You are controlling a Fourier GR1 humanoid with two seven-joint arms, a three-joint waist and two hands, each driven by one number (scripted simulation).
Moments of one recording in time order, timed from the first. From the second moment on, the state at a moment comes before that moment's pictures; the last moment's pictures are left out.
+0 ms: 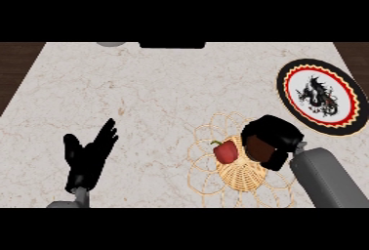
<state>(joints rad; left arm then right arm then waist) 0.00 0.12 -0.08 -1.43 0.12 0.06 0.23 -0.40 -0.34 0.28 -1.08 1.02 0.27 -0.51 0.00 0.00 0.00</state>
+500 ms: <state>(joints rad) 0.00 0.11 -0.08 -1.41 0.11 0.05 0.20 -0.50 -0.25 0.01 -0.94 1.01 0.15 -0.14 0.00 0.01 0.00</state>
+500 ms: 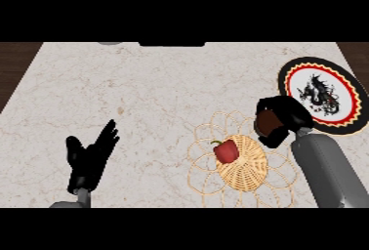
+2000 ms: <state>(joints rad) -0.06 0.10 -0.11 -1.41 0.10 0.02 0.22 -0.84 -0.19 -0.53 -0.82 1.81 -0.84 1.11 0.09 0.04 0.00</state>
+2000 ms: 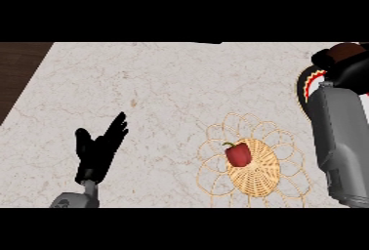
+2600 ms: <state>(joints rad) -0.05 0.10 -0.09 -1.41 0.10 0.03 0.23 -0.75 -0.22 -0.77 -0.77 2.03 -1.02 1.12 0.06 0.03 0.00</state>
